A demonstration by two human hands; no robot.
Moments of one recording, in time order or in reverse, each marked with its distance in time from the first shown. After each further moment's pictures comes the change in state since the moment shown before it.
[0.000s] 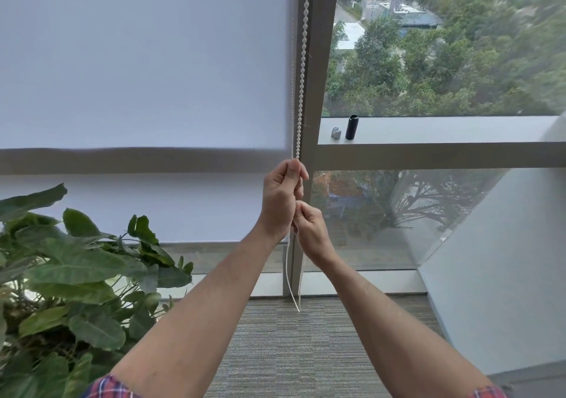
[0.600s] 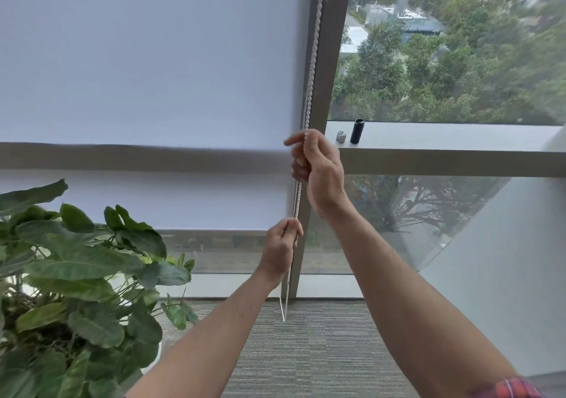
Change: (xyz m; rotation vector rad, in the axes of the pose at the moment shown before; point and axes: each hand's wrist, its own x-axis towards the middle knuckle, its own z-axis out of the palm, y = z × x) left_hand -0.048 -0.081 -0.041 0.221 0.057 -0.219; right_hand 0.044 -0.116 0.004 0.308 -0.017 -0.214
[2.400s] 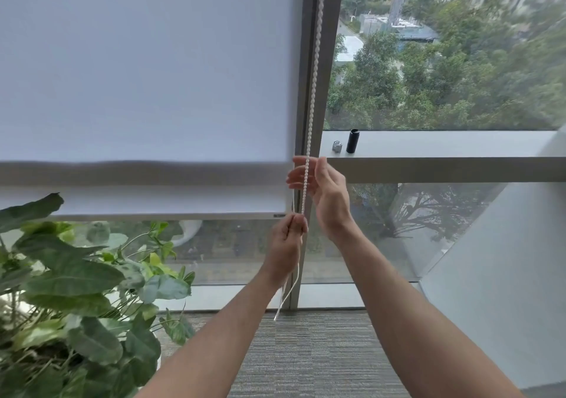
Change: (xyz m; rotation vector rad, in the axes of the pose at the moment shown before) left_hand 0.007 0.035 0.014 0.036 -0.022 0.157; right_hand -0.011 0.014 -0.026 -0.024 0.081 0.086
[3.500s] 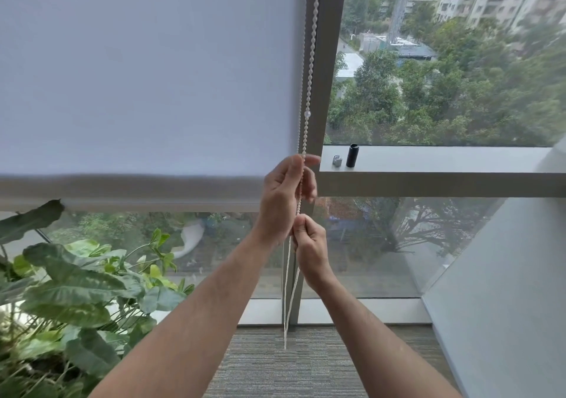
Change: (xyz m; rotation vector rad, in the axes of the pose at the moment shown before) left_hand 0.048 0.101 0.000 -0.269 -0.111 0.245; right_hand -0.042 0.064 0.008 -0.212 0.074 0.029
